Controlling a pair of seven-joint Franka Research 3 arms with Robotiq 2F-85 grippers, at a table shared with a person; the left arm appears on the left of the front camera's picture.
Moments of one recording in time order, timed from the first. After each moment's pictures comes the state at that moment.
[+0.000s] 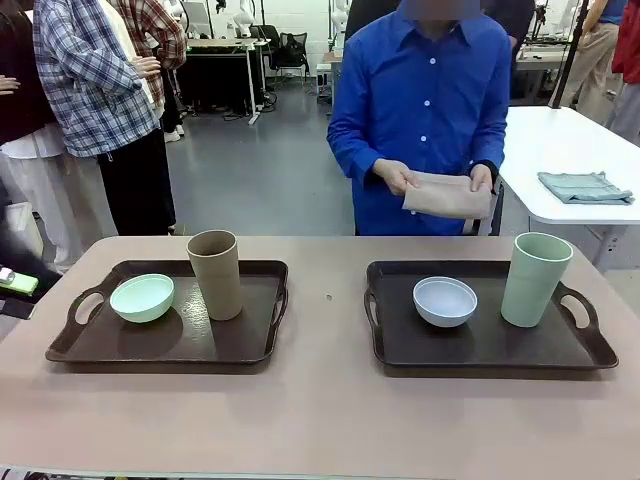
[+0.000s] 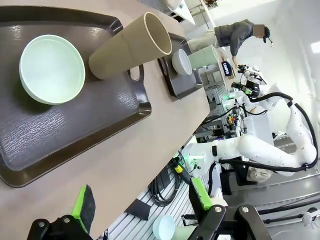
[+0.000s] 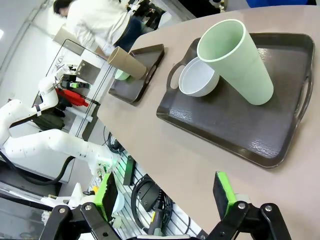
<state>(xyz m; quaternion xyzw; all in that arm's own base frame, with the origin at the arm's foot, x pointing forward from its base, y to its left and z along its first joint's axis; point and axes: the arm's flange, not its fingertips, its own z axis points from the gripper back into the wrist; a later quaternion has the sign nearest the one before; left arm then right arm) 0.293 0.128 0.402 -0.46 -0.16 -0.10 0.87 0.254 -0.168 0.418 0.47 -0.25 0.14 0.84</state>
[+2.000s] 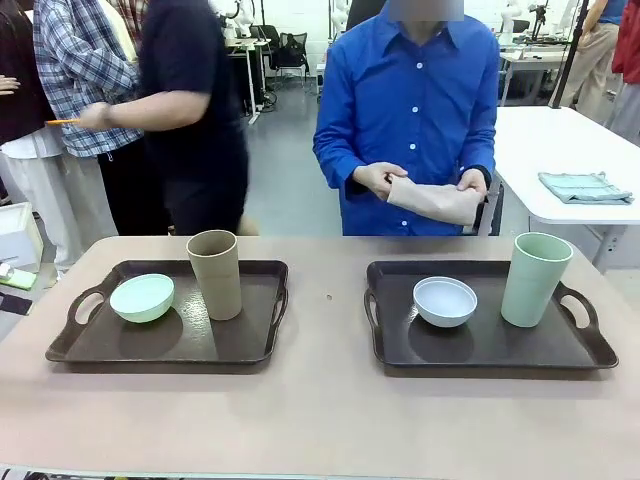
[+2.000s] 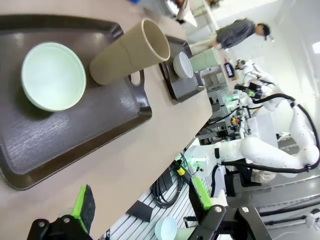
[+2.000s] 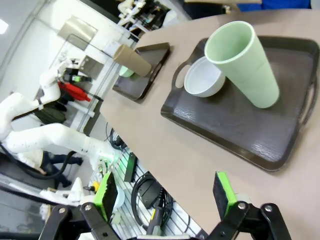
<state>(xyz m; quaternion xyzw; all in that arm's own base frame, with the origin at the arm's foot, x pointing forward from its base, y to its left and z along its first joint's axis) 0.297 0.127 0.422 -0.45 -0.17 -0.10 0.87 0.255 -0.169 0.426 0.47 -0.26 0.16 0.83</state>
